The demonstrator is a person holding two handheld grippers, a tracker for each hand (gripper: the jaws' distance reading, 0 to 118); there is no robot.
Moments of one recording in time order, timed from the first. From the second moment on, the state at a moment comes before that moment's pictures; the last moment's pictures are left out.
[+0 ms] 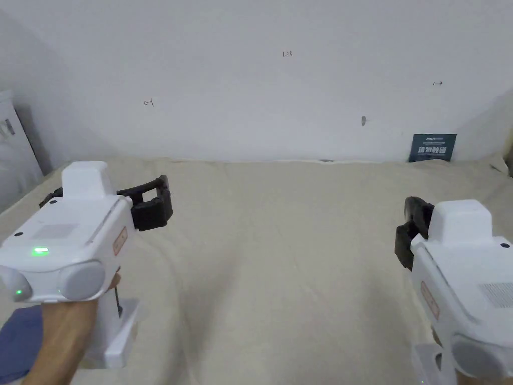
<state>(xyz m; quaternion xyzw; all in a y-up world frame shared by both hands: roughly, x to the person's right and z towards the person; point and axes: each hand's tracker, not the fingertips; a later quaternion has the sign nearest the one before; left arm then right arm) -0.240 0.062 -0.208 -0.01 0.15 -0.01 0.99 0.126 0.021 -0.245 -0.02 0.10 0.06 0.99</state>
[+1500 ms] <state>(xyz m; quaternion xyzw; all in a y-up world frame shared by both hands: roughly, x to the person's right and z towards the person) -0.151 -0.003 -0.206 -0.01 0.08 -0.04 1.00 0.155 0.032 -0.213 0.00 0.07 0.06 1.00</state>
